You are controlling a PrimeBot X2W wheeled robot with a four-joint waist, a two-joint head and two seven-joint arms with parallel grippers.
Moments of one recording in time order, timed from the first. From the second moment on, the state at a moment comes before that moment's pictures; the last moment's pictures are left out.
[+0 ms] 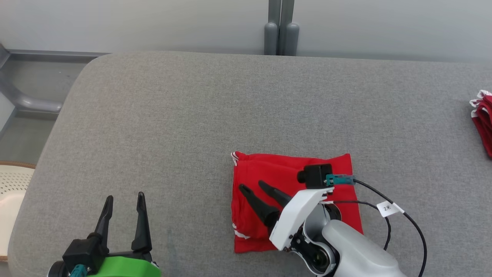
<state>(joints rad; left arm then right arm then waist) 0.05 0.05 -0.04 0.15 -0.24 -0.06 -0.26 -0.44 -0.05 0.72 0.51 0.96 0.13 -0.01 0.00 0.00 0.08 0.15</state>
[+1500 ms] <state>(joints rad) 0.06 0.05 -0.10 0.16 -0.24 -0.04 -0.26 -0.11 -0.05 0.12 0.30 0.31 0.13 -0.26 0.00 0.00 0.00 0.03</state>
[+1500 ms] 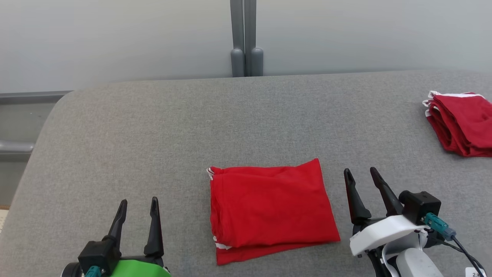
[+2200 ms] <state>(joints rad) 0.07 0.05 -0.09 0.16 -0.24 -0.04 -0.26 -0.09 -0.05 0.13 0.29 0.32 0.13 -0.26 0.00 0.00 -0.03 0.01</state>
